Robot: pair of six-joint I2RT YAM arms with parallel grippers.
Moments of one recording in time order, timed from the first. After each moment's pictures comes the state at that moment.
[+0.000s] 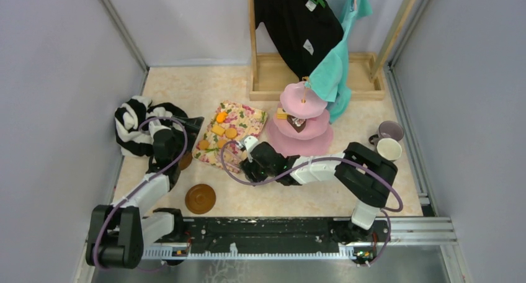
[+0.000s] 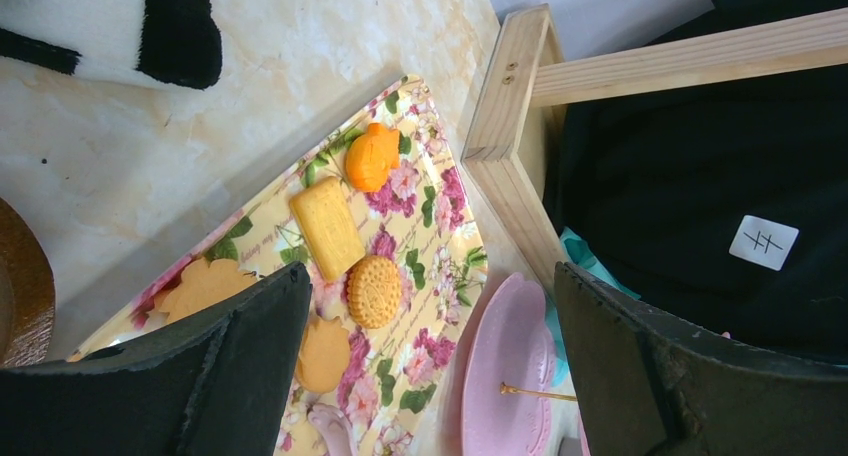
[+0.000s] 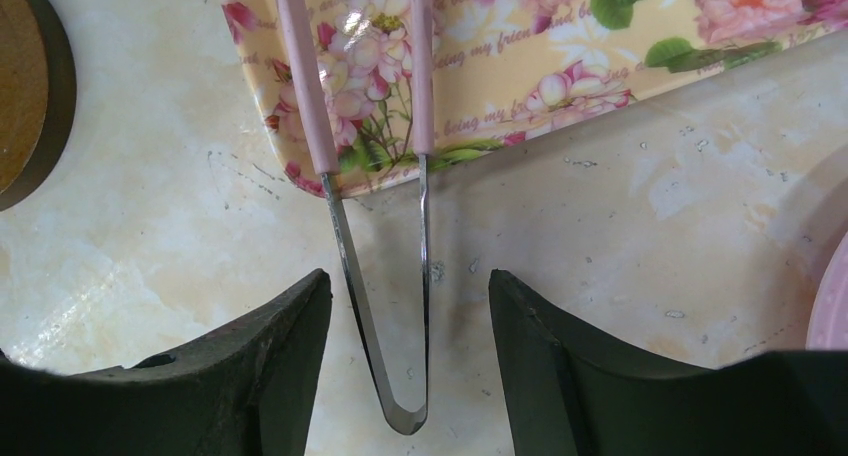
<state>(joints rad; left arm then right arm) -0.08 1.07 0.33 0.48 -0.03 -1.12 1.05 1.71 0.83 0.17 0.07 0.19</state>
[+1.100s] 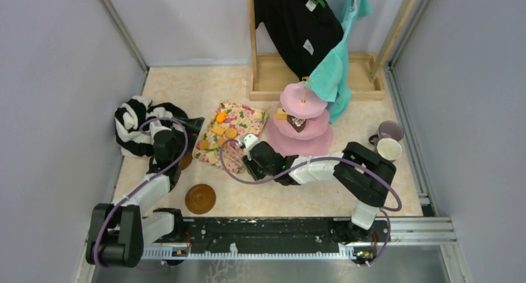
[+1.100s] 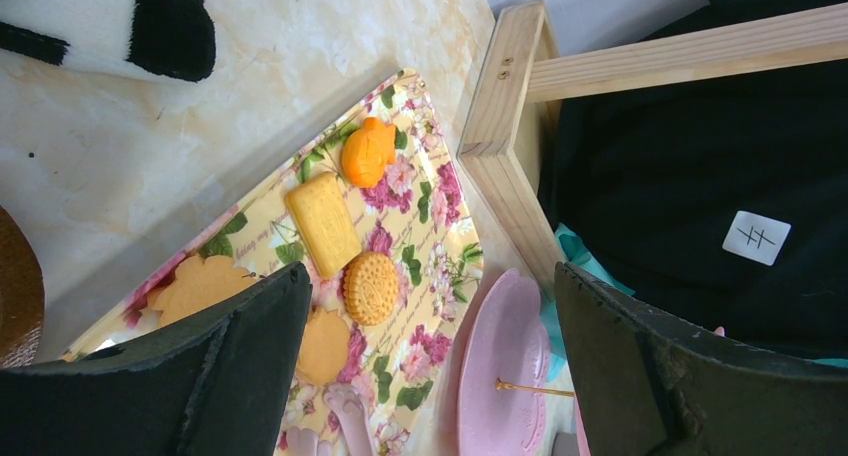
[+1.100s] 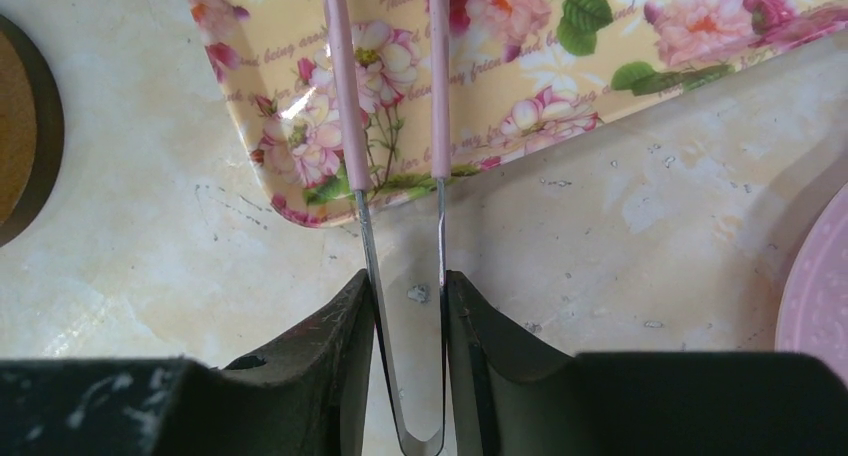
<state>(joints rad) -0.08 1.09 0.31 0.52 -0.02 -1.13 1.06 1.73 0.83 0.21 0.12 0.20</state>
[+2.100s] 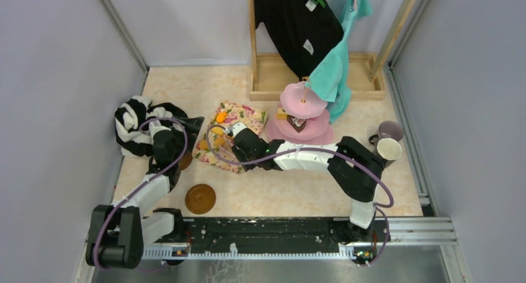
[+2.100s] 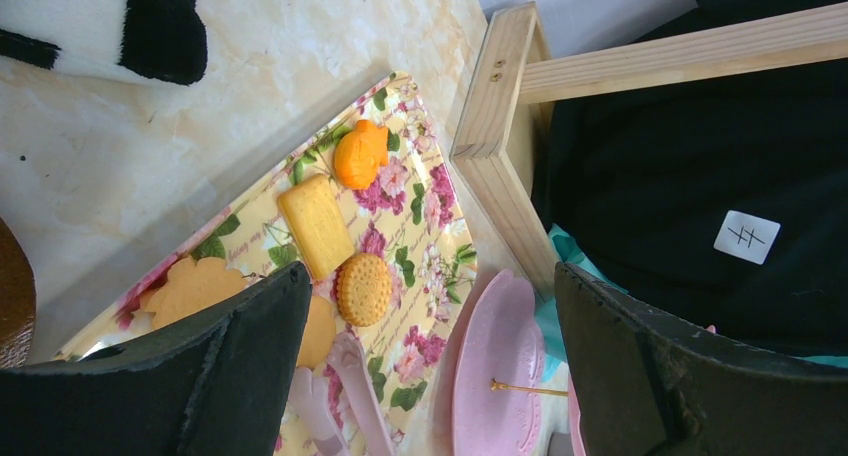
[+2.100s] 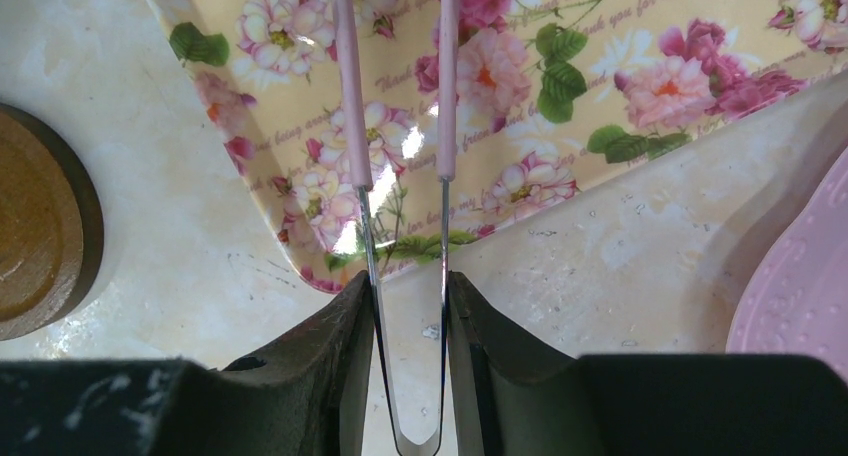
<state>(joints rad) -0.08 1.08 0.31 0.52 -0.02 -1.13 1.06 1.82 1.18 -0.19 0.16 0.27</state>
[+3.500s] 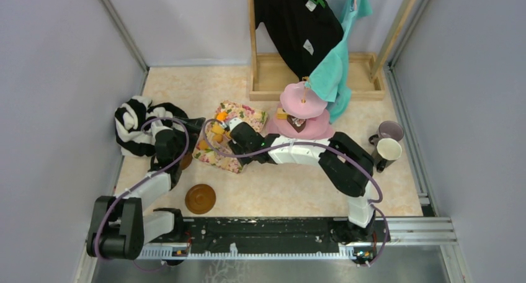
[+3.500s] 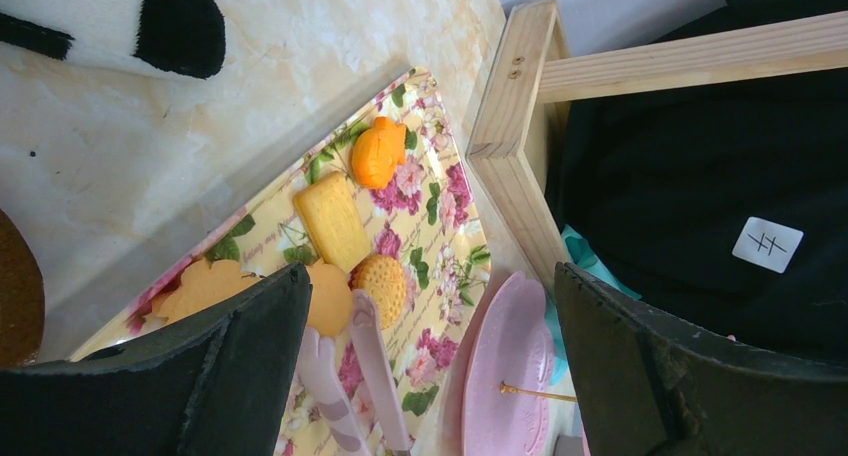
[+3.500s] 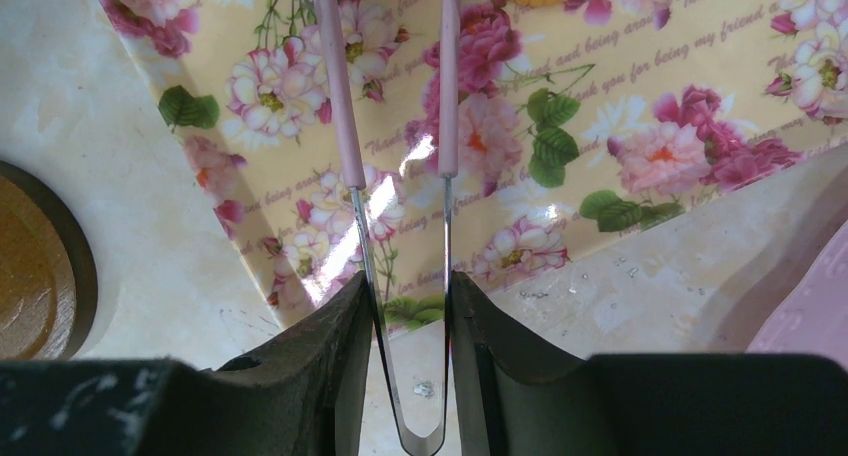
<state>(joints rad) -0.08 1.14 0.31 0.55 -0.02 -1.14 1.02 1.91 1.28 -0.20 0.13 0.25</state>
